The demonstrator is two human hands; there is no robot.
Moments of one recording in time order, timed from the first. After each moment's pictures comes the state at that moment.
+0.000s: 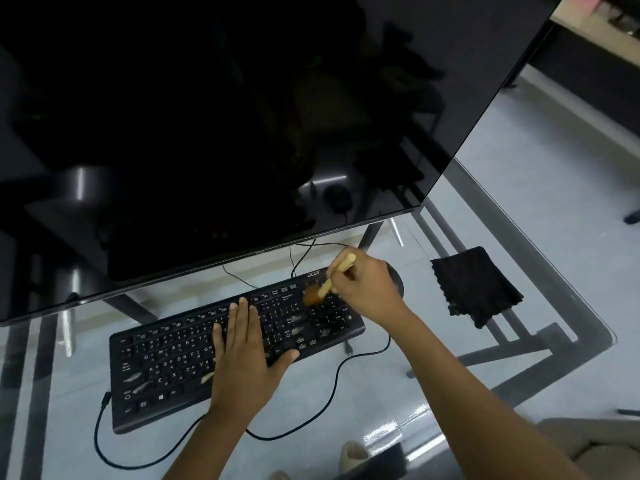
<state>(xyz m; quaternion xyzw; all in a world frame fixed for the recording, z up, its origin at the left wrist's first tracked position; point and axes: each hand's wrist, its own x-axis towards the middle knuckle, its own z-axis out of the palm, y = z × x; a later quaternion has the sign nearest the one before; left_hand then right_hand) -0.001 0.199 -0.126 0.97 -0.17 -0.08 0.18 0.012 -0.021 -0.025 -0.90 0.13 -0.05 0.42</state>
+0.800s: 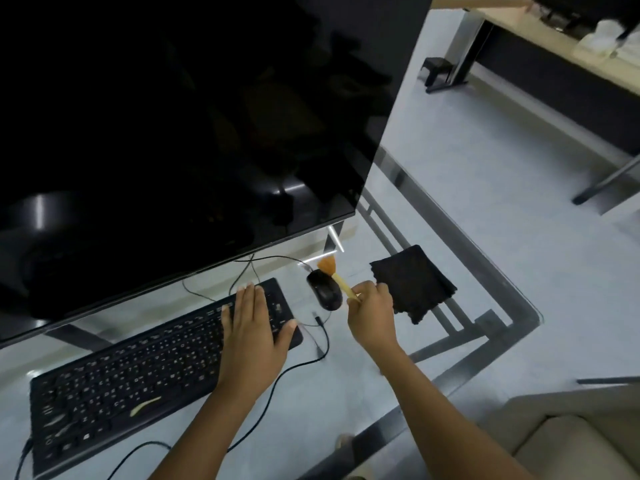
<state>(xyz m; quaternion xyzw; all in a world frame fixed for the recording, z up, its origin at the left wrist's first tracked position) -0.005 0.085 -0.072 0.95 -0.23 -0.04 0.23 -0.055 -0.113 -0.072 -0.90 0.34 -0.07 0.26</state>
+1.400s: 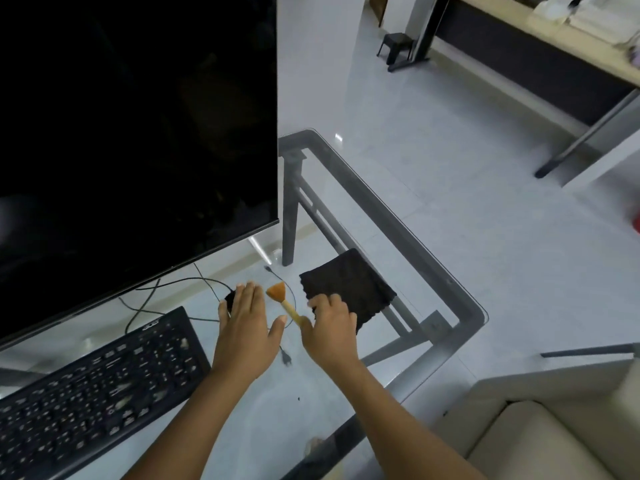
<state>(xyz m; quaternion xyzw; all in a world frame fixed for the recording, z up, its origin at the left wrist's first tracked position) -0.003 -0.067 -0.078 0.94 -0.27 -0.15 0.17 -0.077 -0.194 -0.096 -0.92 0.33 -0.04 0.22</state>
